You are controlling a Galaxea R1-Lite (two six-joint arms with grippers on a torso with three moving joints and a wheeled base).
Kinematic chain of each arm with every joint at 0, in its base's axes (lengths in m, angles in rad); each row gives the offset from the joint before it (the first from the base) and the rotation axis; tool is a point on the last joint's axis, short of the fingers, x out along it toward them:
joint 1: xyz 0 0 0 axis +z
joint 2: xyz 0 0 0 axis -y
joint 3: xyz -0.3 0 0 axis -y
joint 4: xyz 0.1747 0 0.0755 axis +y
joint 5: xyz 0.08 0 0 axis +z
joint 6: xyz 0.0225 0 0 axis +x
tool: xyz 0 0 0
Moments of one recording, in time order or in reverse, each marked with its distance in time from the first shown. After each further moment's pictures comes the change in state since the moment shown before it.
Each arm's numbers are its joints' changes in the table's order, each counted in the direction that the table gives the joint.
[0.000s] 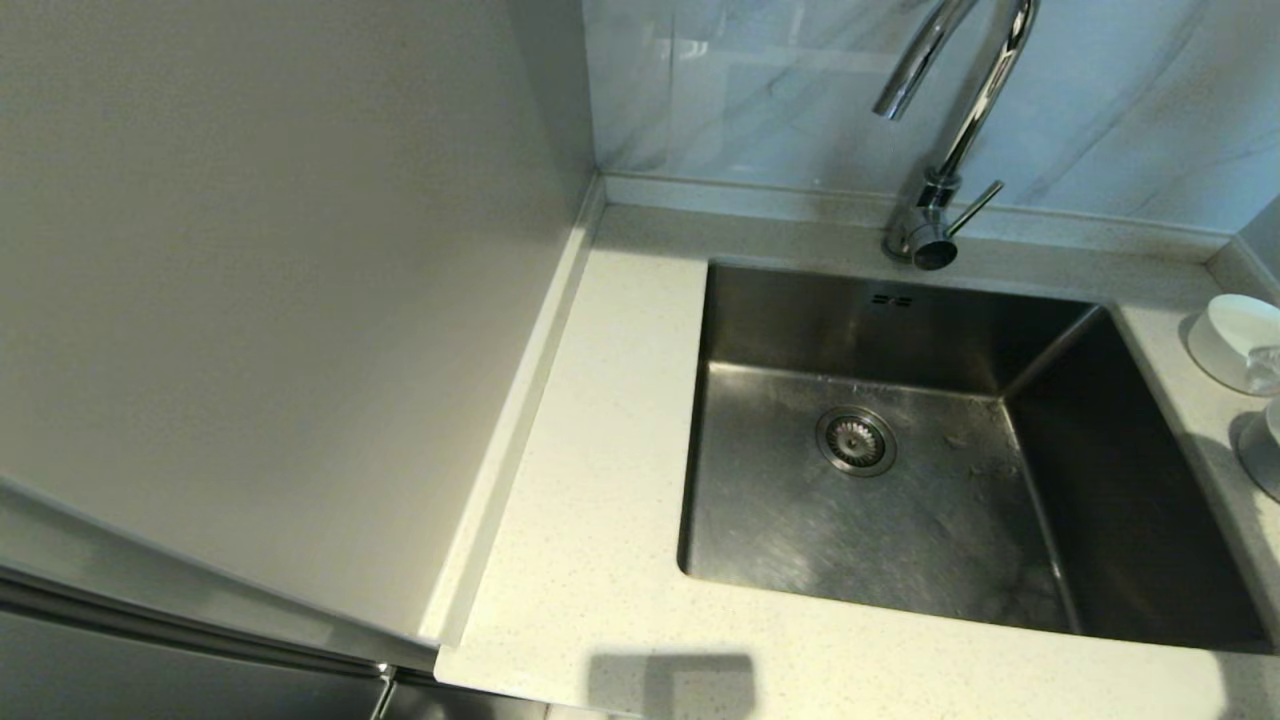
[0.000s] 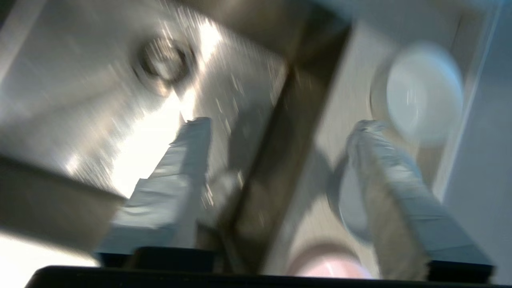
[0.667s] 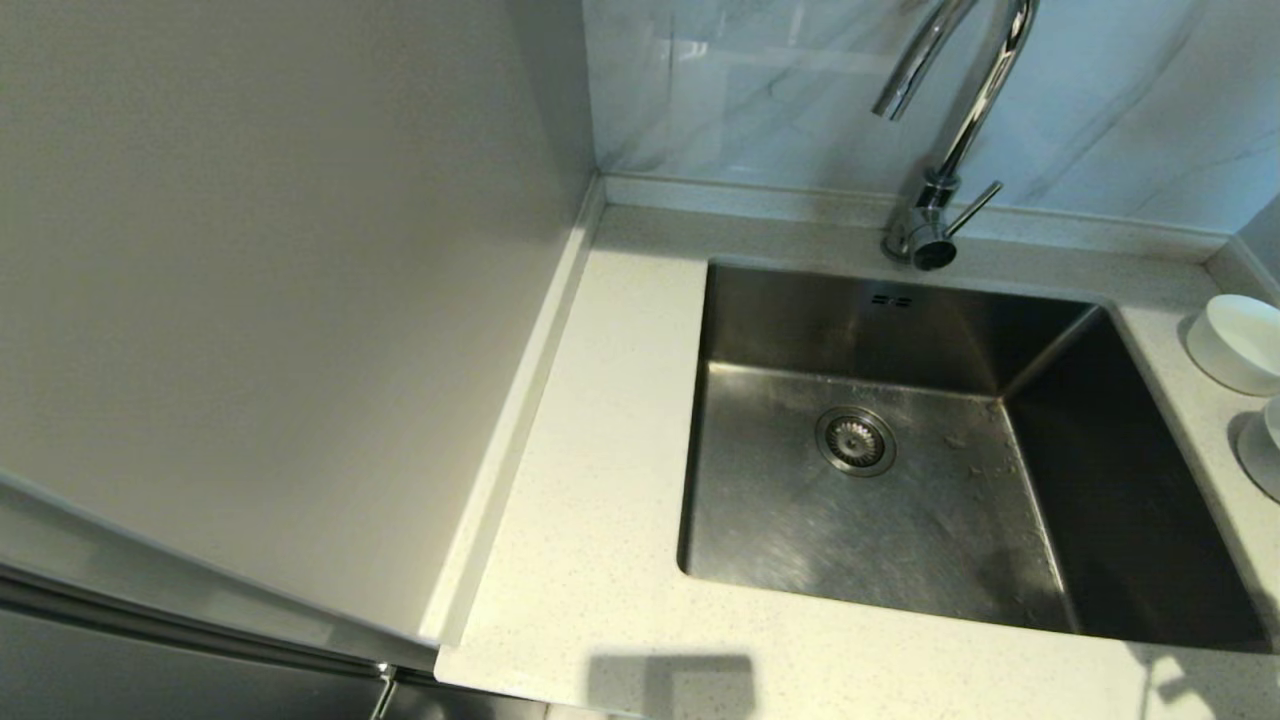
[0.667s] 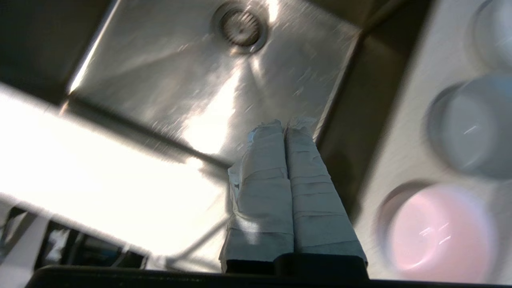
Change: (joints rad) left arm 0.000 0.000 0.000 0.000 0.000 0.000; right arm 0.096 0.378 -0.418 -0.044 0.037 0.102
